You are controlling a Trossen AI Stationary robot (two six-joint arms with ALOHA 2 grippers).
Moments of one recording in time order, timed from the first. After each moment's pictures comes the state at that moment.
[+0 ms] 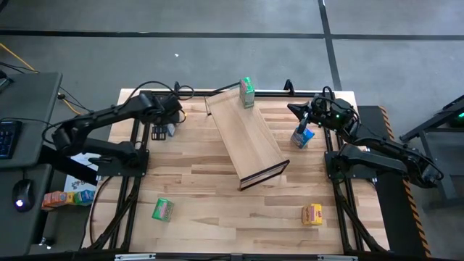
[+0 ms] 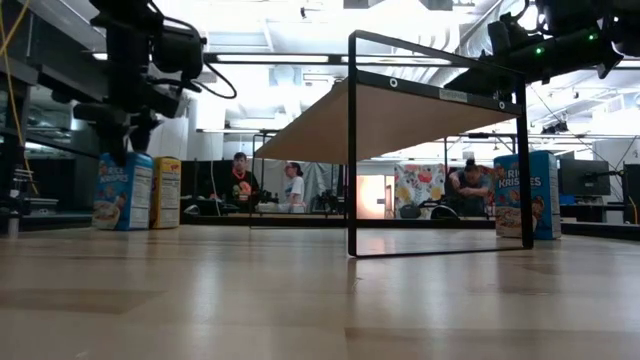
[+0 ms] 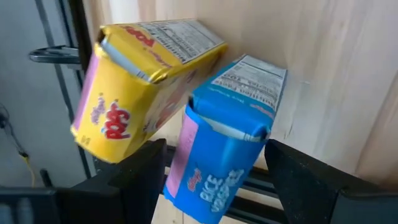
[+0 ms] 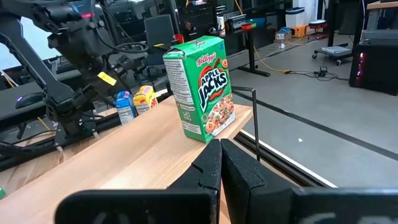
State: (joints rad) left arm 0.60 1.19 0.87 -1.10 -0.37 0.60; right arm -0.65 0.65 0.38 0.17 -0.17 0.15
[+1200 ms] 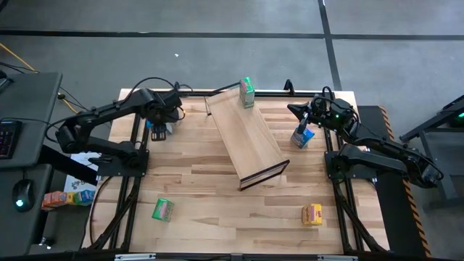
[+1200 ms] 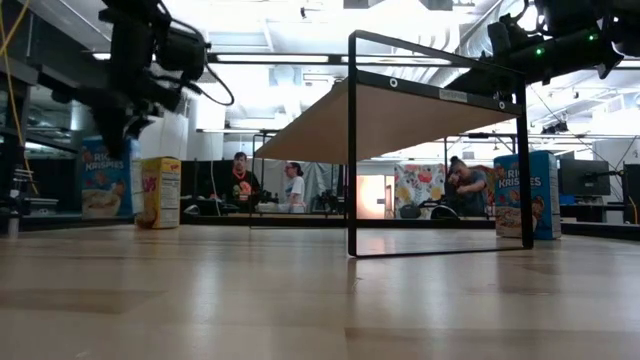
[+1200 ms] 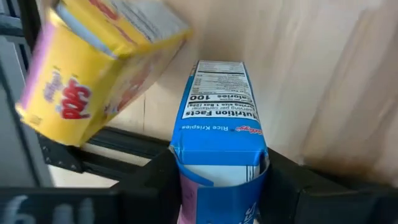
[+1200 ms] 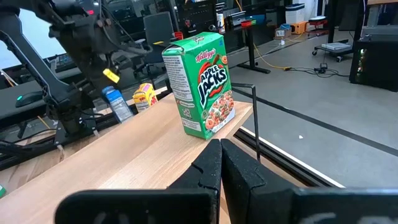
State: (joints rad) left arm 0.64 1.24 0.96 -1.25 -0.24 0.50; right arm -0.65 0.65 0.38 0.16 -0.17 0.16
